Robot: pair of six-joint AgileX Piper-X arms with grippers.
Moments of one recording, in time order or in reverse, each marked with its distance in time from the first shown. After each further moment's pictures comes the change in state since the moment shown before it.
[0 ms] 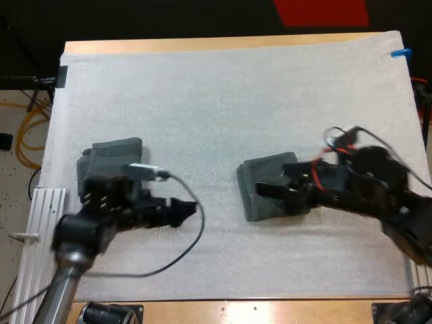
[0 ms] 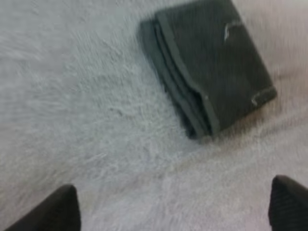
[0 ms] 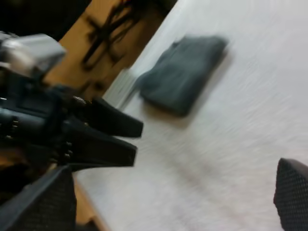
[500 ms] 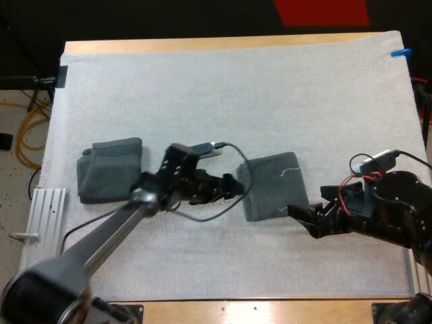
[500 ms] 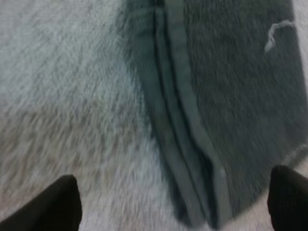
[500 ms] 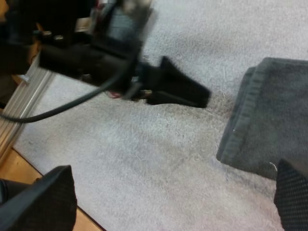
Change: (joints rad) left arm -0.255 0.608 -0.086 -0.459 -0.068 -0.390; right arm 0.000 -0.158 0.000 0.322 0.141 -0.046
